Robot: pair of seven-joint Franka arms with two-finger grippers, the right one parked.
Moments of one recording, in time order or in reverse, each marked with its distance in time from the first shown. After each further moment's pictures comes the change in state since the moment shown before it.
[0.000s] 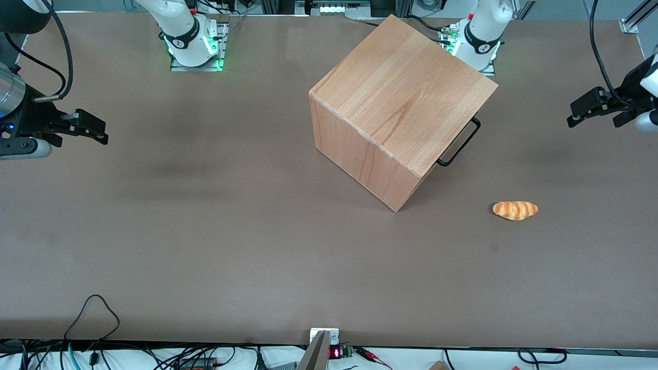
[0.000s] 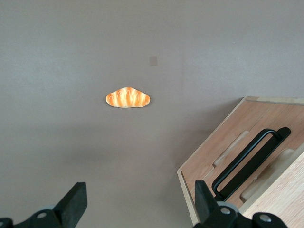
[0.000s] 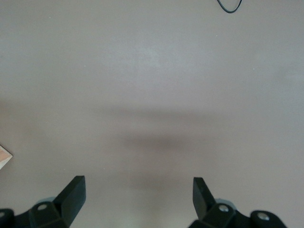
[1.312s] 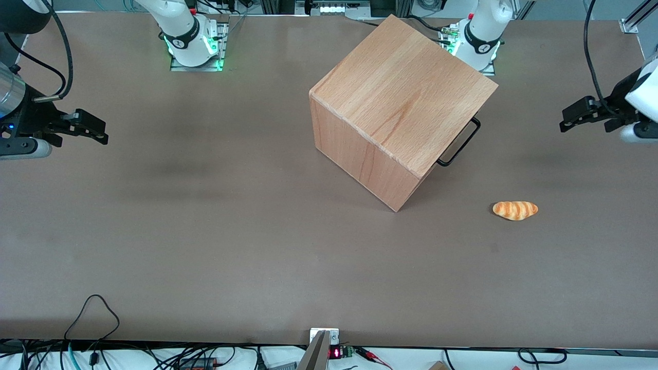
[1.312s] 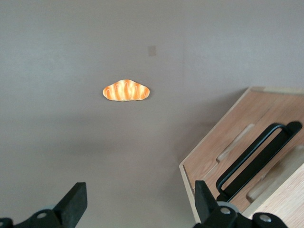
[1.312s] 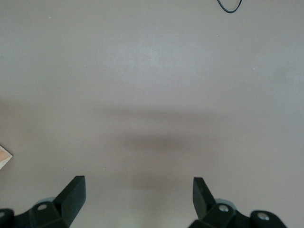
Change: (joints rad) arm -0.003 0.052 -0.001 -0.009 -0.004 -0.011 0.062
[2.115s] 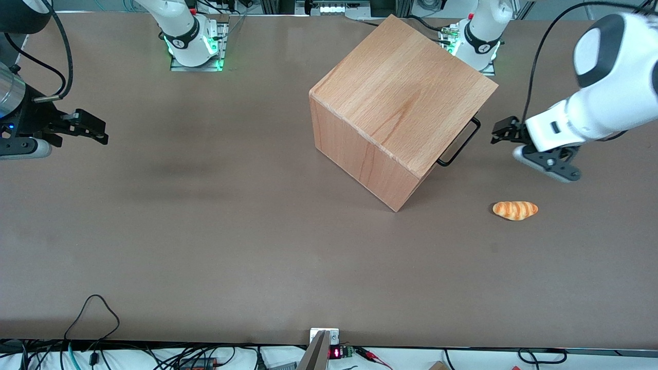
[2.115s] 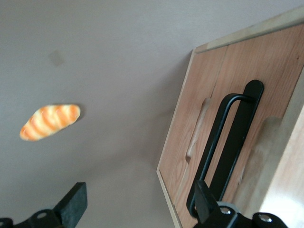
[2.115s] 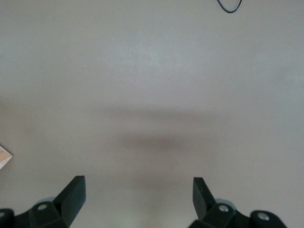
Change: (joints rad) arm -0.017 0.078 -0.112 -0.179 -0.130 0.189 0.321
